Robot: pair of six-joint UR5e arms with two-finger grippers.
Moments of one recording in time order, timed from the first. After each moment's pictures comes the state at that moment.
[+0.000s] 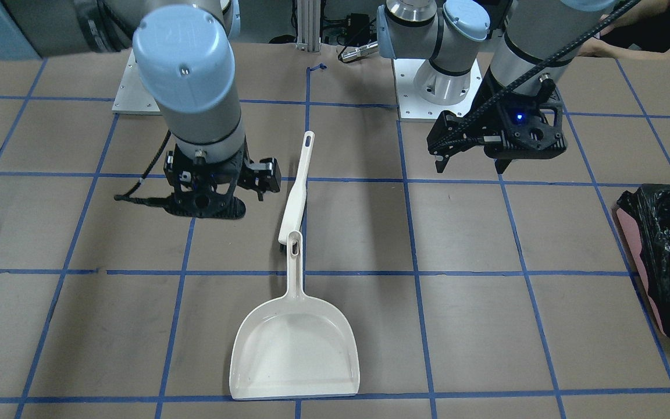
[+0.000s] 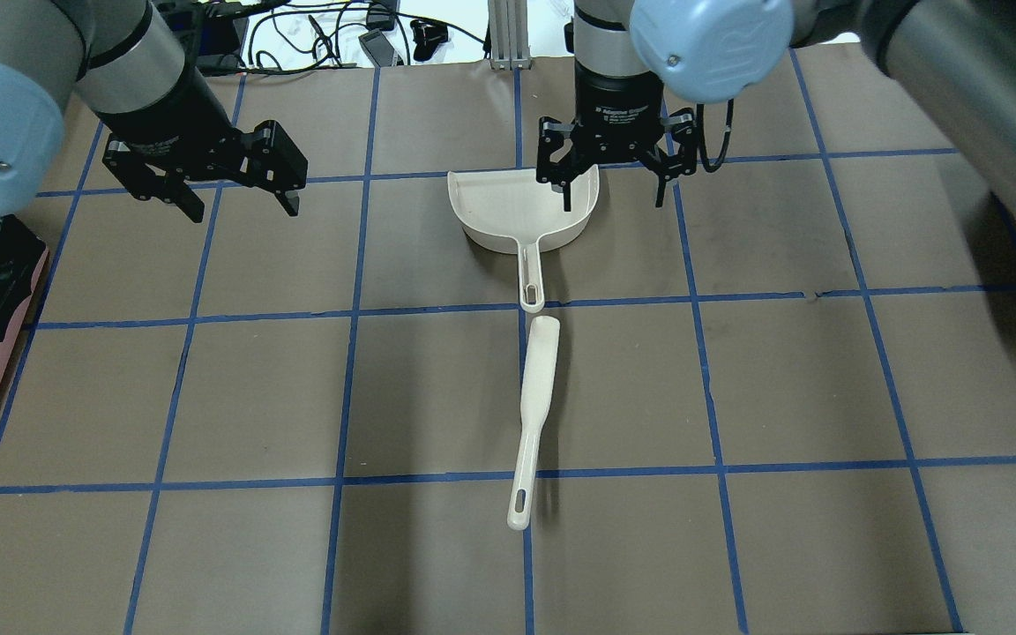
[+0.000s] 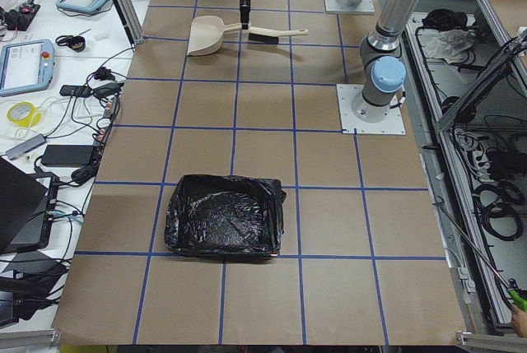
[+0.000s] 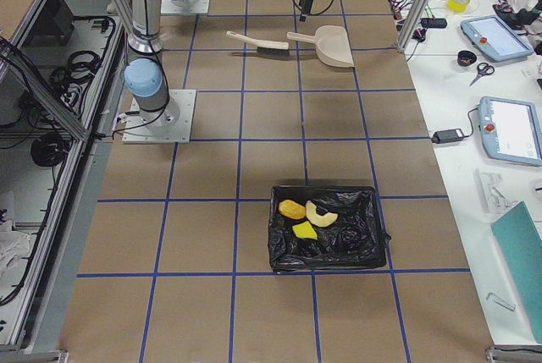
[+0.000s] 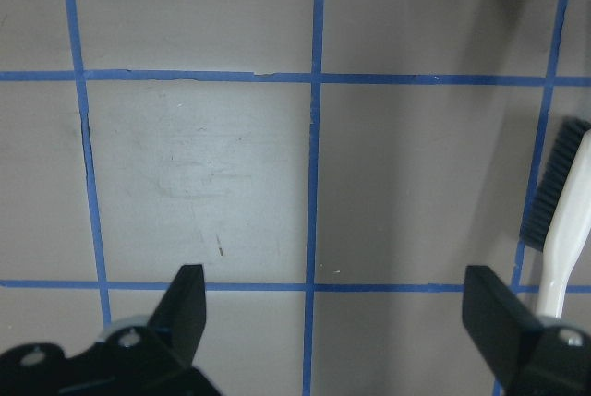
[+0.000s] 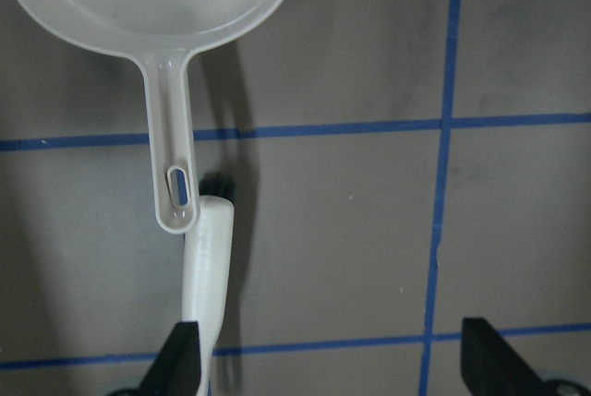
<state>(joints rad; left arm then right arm) -1.56 -1.59 -1.58 -1.50 1.56 0.00 1.81 -1.29 1.32 -1.43 -1.59 0.28</state>
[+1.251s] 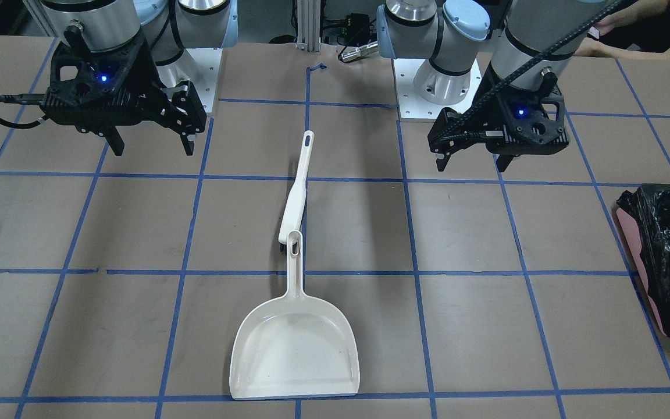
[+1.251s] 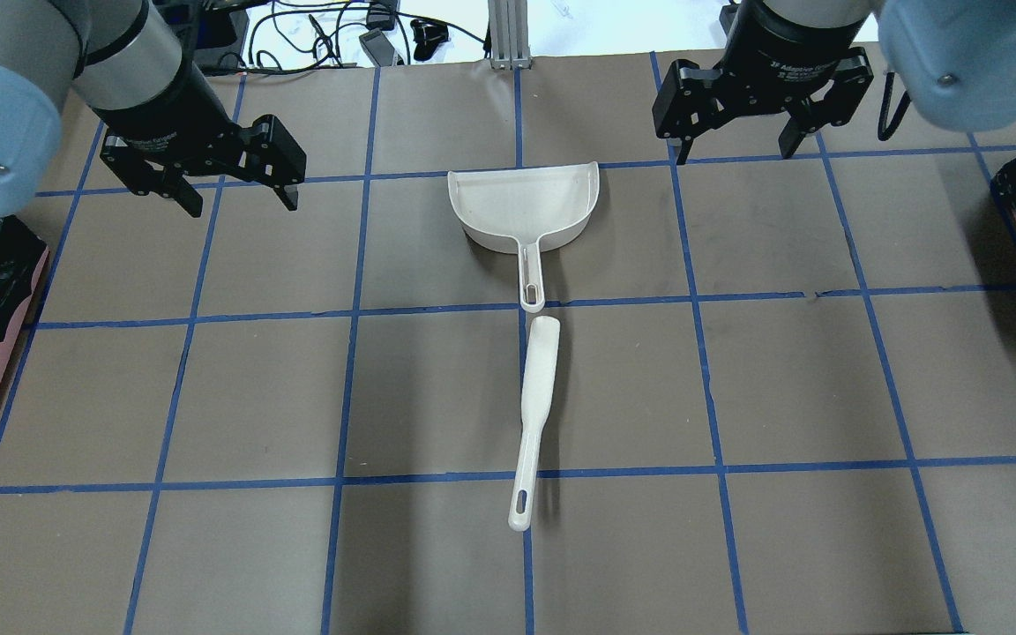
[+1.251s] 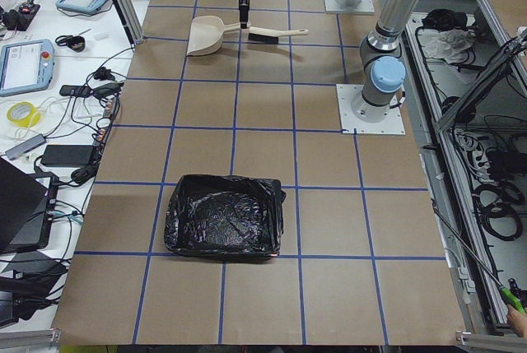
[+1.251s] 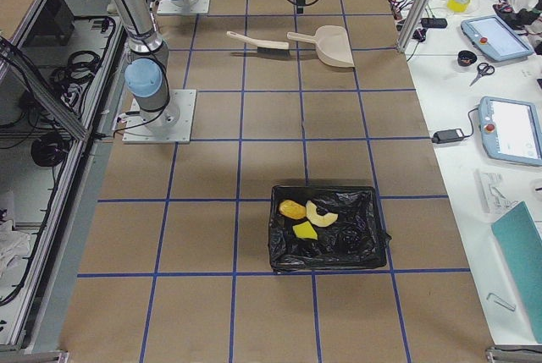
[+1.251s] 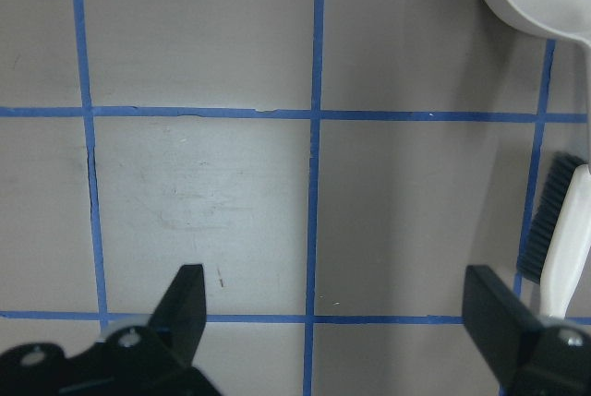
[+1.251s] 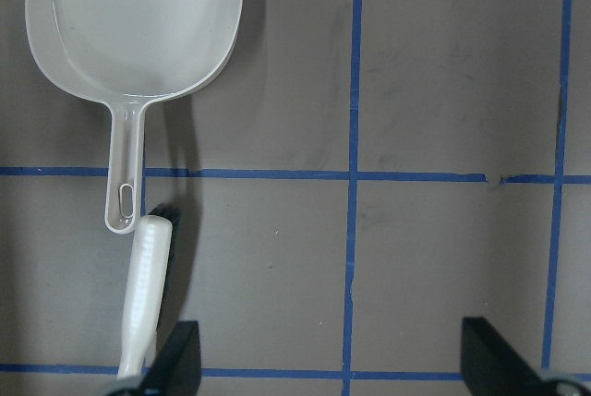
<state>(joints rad) -1.56 -1.58 -1.59 -1.49 1.56 -0.01 1.66 -1.53 1.47 -1.60 -1.57 0.06</state>
